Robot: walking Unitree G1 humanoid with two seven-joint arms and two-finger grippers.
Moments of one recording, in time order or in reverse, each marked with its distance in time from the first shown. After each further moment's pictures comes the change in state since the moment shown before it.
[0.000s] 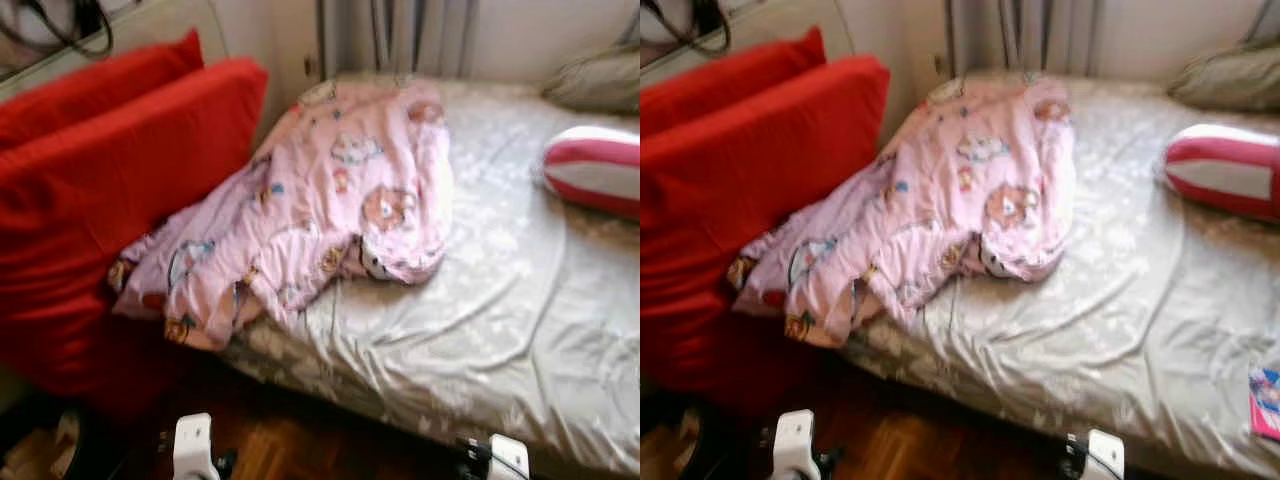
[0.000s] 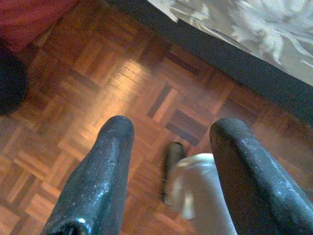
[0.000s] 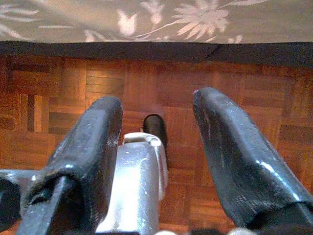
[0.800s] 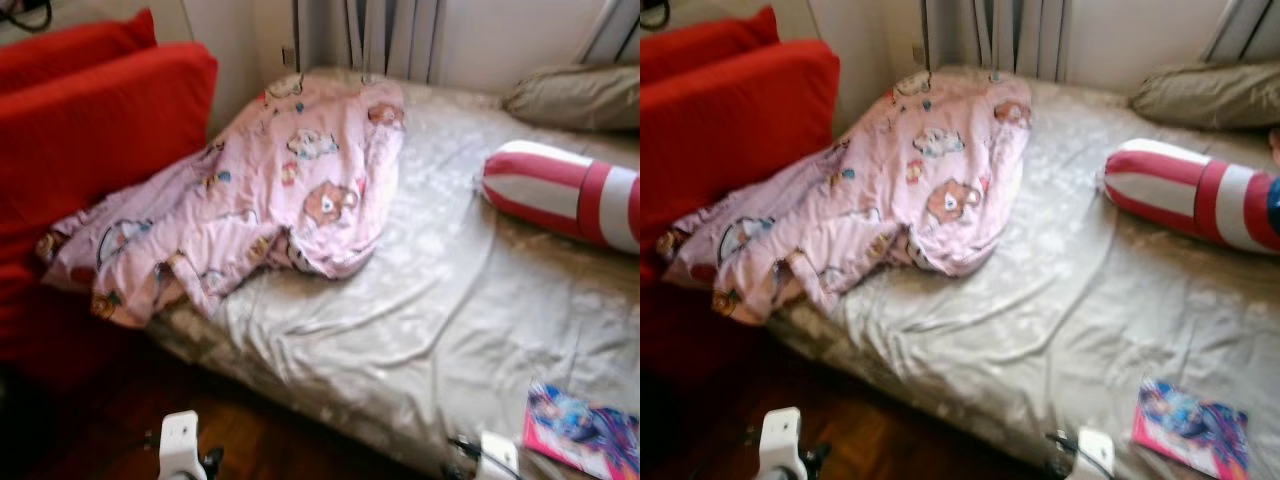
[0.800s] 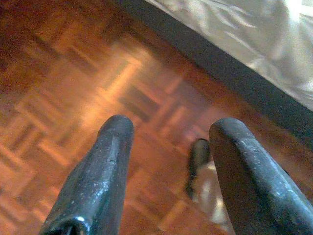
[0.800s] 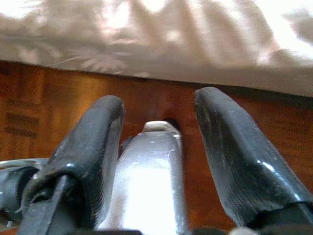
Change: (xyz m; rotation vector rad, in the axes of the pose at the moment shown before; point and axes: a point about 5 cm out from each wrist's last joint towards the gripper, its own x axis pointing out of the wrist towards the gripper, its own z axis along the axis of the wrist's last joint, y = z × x) left arm -0.002 0.018 0.003 0.017 -0.004 0.045; right arm 0.001 0.008 0.000 0.013 -0.006 0.032
